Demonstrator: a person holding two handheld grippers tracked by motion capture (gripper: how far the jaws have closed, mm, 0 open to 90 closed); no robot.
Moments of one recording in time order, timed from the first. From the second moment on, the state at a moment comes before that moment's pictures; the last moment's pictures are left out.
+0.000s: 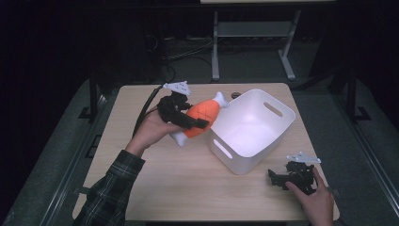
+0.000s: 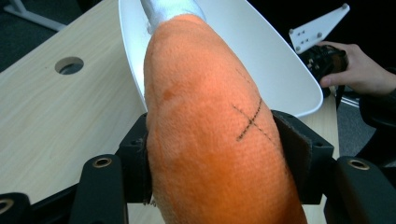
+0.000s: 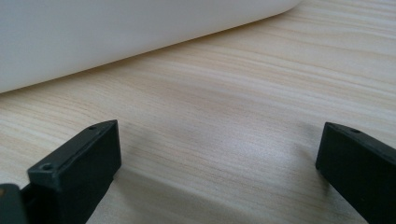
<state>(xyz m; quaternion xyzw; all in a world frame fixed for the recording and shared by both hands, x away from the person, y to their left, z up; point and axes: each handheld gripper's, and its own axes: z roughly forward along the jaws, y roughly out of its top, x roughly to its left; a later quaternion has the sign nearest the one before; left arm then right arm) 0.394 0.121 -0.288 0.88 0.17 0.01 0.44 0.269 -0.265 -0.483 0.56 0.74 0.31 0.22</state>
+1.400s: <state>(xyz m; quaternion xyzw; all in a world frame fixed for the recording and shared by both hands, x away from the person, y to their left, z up) 0.449 0.042 -0.289 0.88 0.15 0.03 0.44 0.269 -0.265 -0.483 0.56 0.74 0.31 0.22</state>
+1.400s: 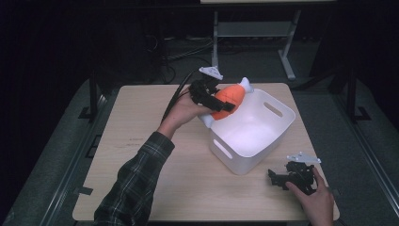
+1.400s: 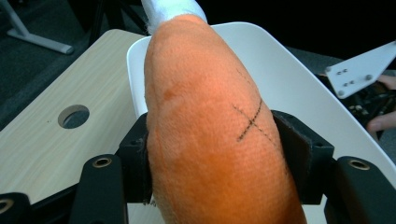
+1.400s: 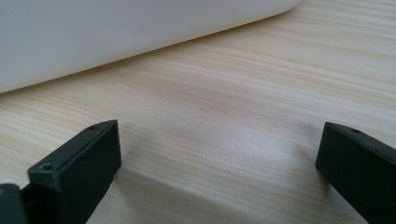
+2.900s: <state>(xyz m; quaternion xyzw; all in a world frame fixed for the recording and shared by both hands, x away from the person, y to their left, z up) 0.468 0.005 -0.320 0.90 0.15 0.04 0.40 0.269 -0.265 -0.483 0.56 0.74 0.31 0.22</state>
